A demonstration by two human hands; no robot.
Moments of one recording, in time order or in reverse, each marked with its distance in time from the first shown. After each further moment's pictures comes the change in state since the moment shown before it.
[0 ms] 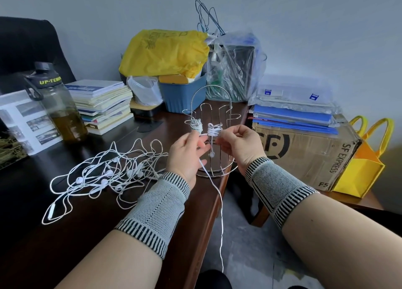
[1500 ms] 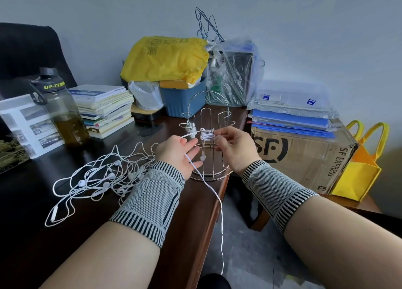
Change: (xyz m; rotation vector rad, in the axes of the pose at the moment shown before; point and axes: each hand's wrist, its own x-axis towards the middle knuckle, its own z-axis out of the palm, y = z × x) left_hand 0.016 0.022 -0.012 -0.286 0.120 -0.310; right_hand -0.008 -0.005 0.006 -0.549 -0.062 -0.294
